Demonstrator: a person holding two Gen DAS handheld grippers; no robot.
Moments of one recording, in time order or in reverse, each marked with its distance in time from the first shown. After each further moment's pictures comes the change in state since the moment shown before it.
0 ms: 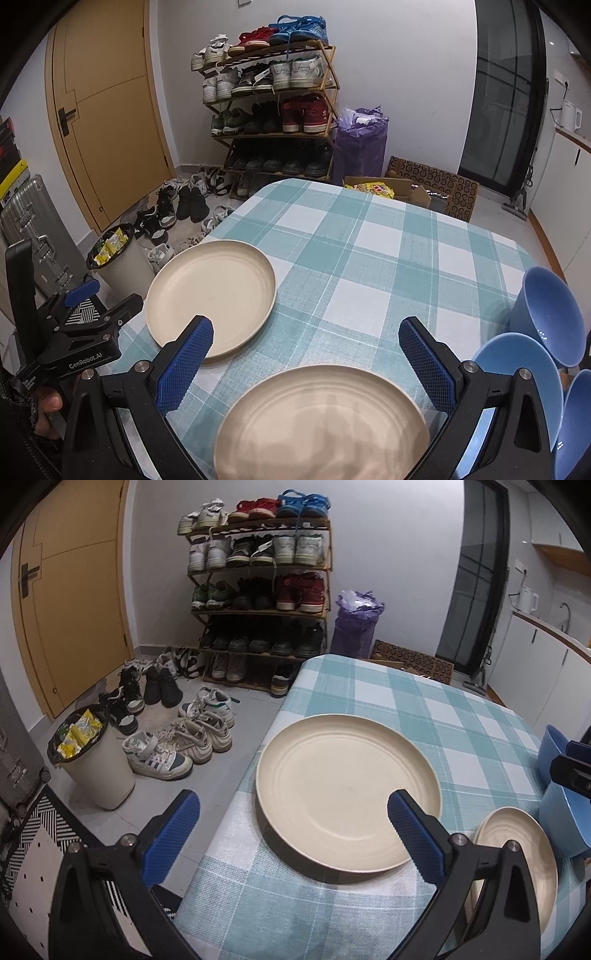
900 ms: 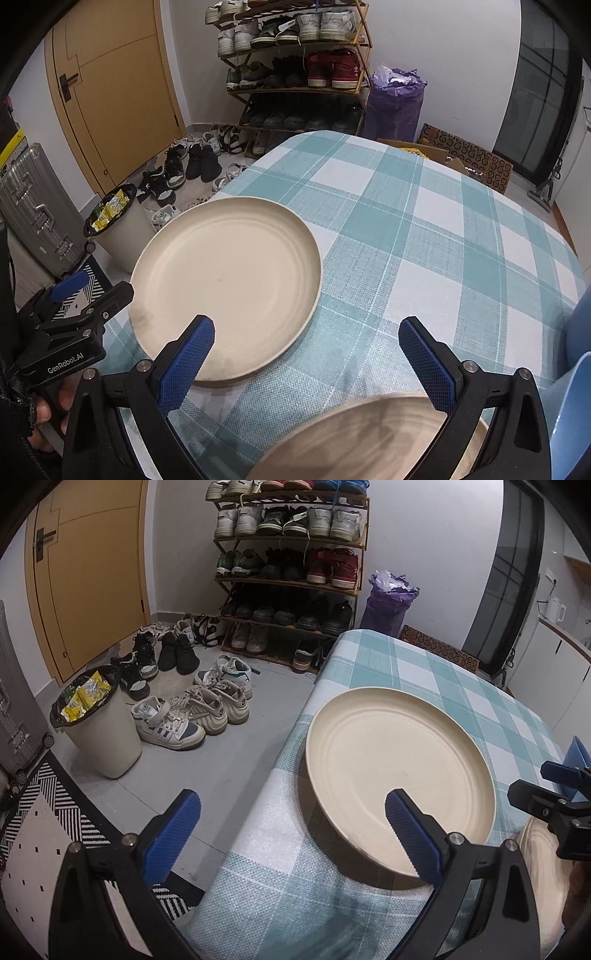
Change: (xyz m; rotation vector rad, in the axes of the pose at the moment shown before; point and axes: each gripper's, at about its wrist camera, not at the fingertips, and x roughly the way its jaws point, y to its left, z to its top) left arm 0.042 0.036 -0.014 -0.091 0.089 0.032; right arm 0.104 0.042 0.000 -0.050 0.155 0.047
